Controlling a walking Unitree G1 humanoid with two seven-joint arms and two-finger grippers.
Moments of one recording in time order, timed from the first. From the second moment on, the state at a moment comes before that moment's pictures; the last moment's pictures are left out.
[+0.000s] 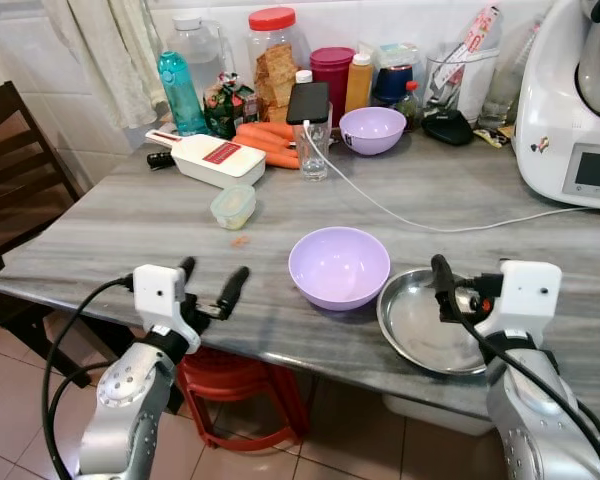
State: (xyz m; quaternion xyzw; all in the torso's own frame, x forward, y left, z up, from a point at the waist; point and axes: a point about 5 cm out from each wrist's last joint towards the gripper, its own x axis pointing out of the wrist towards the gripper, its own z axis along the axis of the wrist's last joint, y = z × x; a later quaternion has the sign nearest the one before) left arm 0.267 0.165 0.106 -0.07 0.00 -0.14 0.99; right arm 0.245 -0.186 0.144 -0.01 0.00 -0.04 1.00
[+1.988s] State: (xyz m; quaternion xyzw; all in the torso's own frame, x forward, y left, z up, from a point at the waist) left arm 0.258 0.165 0.098 -0.02 0.02 -0.09 1.00; right arm 0.242 -0.190 0.129 -0.01 0.00 -0.07 1.00
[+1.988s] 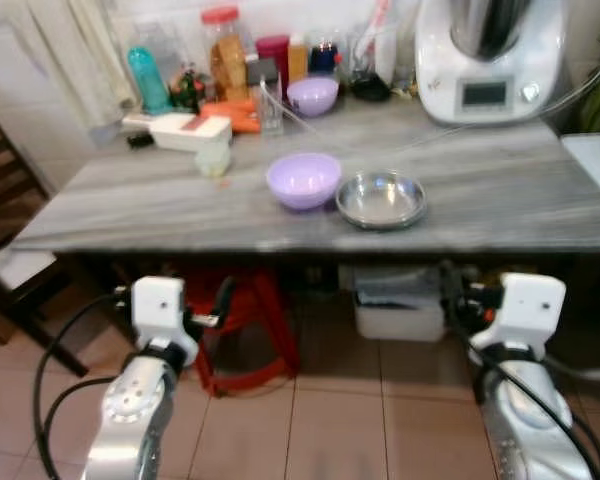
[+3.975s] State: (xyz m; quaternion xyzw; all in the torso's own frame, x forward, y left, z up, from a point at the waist) left arm 0.259 0.150 0.102 -0.04 0.01 -0.15 0.99; right arm 0.241 -0.174 0.129 0.04 0.00 -0.01 1.00
